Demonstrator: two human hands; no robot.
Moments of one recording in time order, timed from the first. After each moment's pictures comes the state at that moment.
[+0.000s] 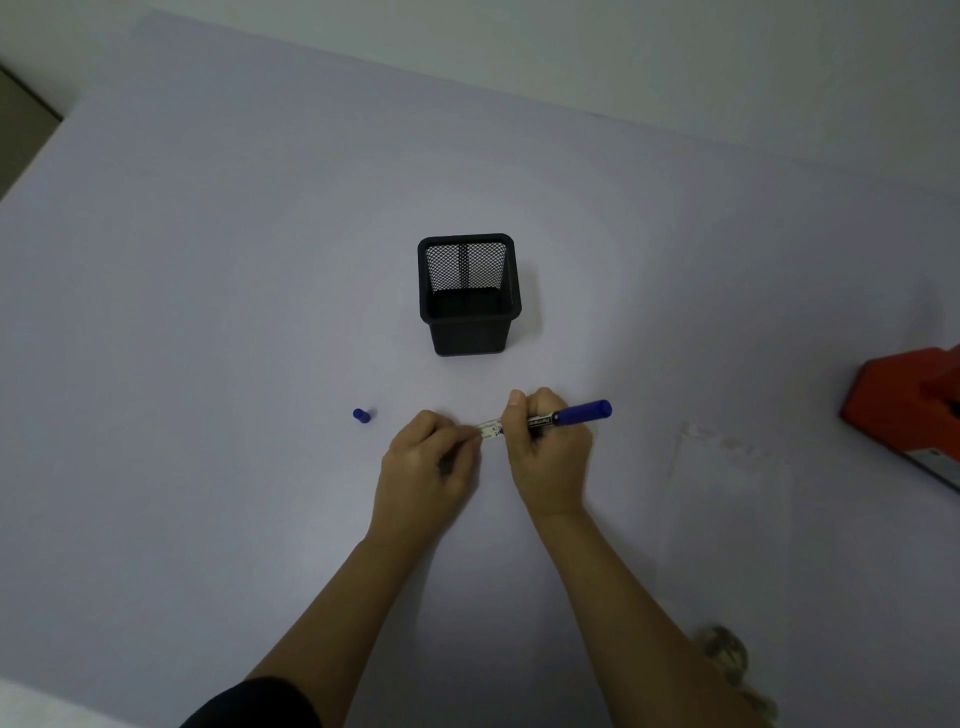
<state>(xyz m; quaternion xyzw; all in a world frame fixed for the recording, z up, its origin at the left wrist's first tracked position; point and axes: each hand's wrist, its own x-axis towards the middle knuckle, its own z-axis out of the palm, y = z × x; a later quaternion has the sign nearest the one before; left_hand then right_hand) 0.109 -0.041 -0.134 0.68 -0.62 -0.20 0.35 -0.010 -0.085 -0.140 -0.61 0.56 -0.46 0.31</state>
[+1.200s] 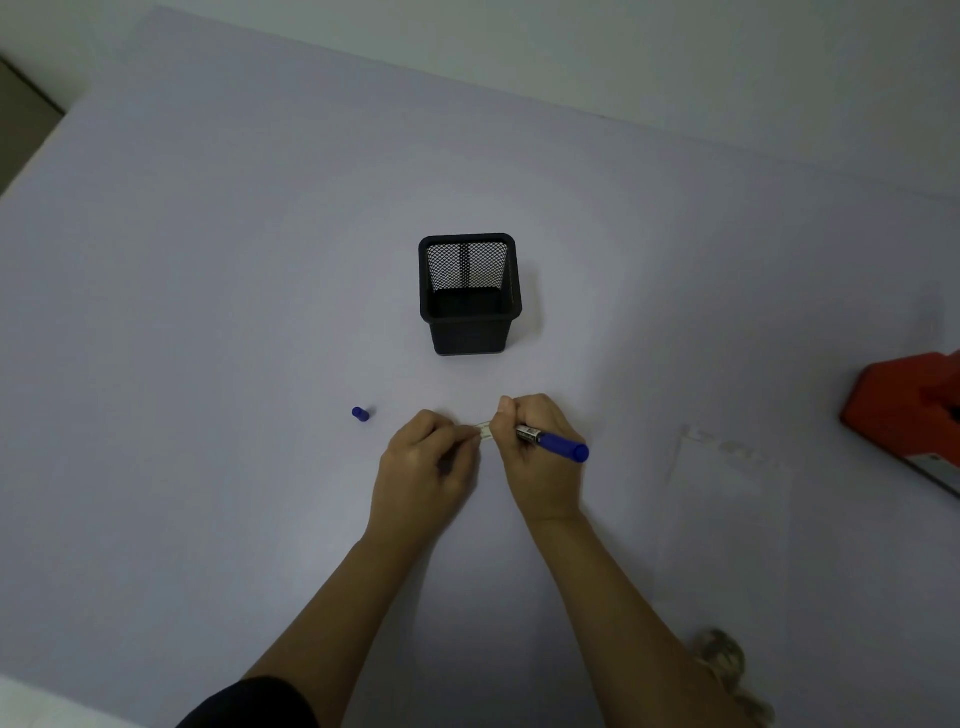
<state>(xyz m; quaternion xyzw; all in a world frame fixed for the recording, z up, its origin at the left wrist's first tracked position) 0.109 -0.039 -0.133 0.68 -0.62 -0.19 0.34 -0.009 -0.080 -0.143 -0.65 0.52 -0.47 0.30</state>
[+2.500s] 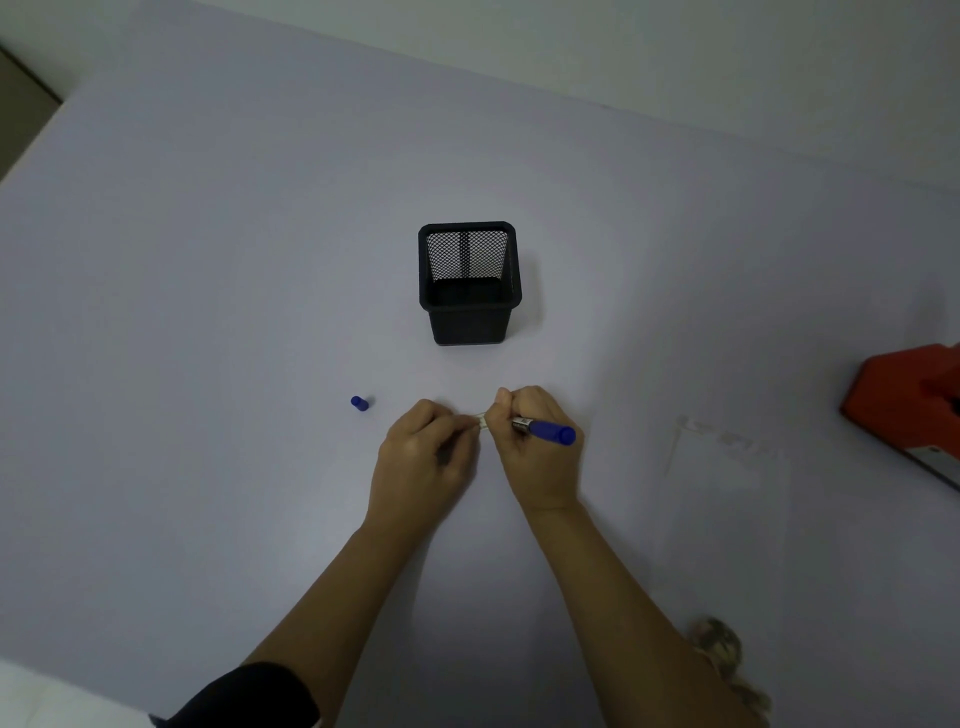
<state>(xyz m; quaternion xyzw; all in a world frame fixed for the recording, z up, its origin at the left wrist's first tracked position) 0.108 -0.040 -0.135 0.69 -0.61 -0.19 0.34 -0.009 -0.081 -0.143 -0.67 0.53 -0.45 0.27</state>
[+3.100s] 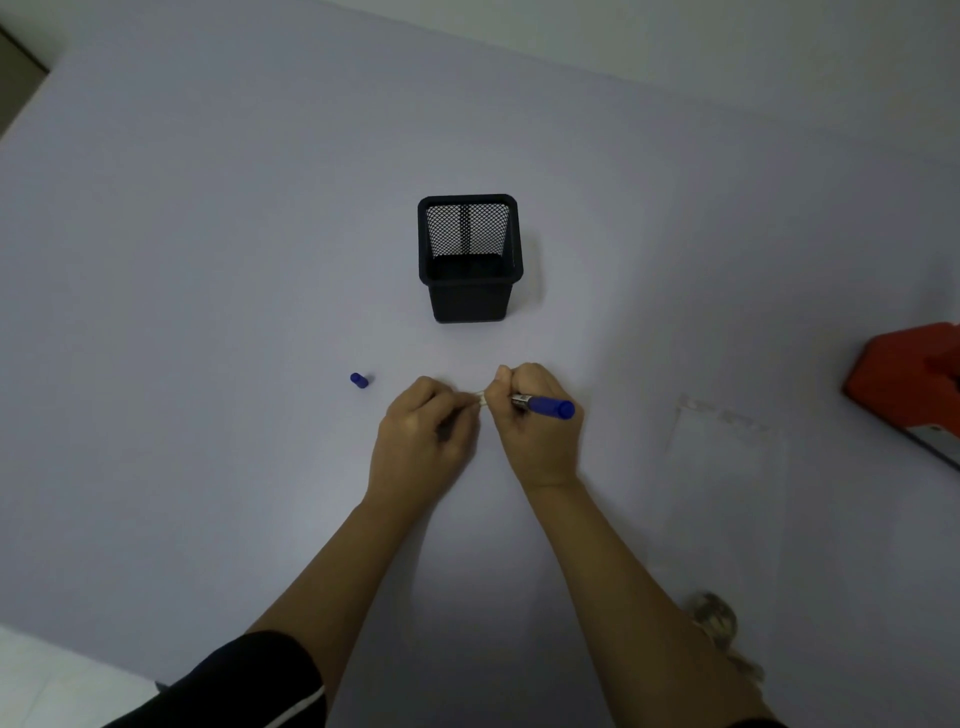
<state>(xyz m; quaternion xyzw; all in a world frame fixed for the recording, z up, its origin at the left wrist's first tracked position) 0.108 -0.039 -0.135 0.67 -0.62 -0.19 0.35 -0.009 -0.080 -0.138 -0.68 0.53 -0.44 0.25</state>
